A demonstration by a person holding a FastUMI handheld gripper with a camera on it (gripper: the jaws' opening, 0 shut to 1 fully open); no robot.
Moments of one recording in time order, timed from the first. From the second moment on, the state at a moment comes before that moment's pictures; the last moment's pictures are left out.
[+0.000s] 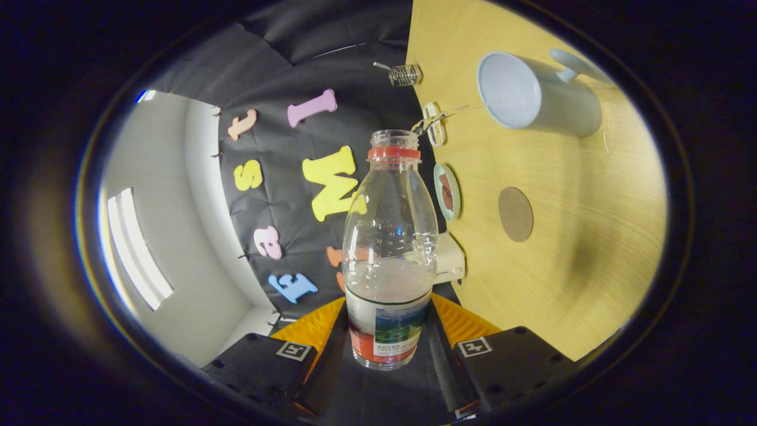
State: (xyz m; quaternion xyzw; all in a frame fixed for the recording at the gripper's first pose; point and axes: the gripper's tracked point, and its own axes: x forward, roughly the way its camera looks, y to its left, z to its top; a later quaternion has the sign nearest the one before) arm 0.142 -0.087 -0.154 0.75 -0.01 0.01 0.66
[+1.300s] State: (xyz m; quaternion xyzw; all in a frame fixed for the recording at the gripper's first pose) arm 0.150 -0.093 -0.133 0.78 -0.03 0.01 0.62
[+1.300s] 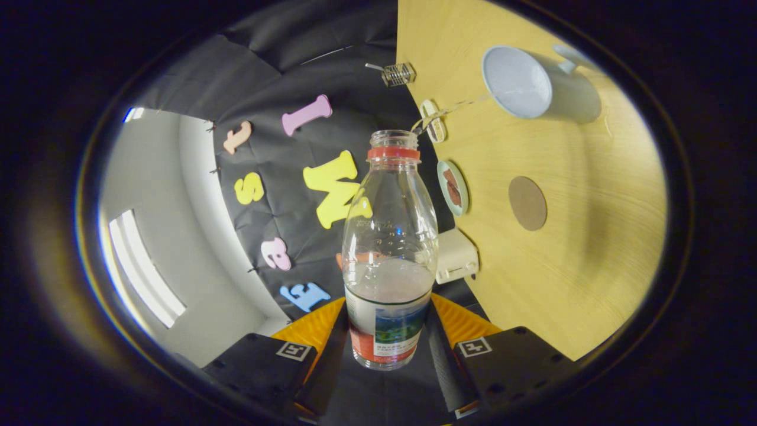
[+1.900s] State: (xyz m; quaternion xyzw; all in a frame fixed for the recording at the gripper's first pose) arm 0.149 -0.095 -0.110 0.80 -0.04 0.02 0.60
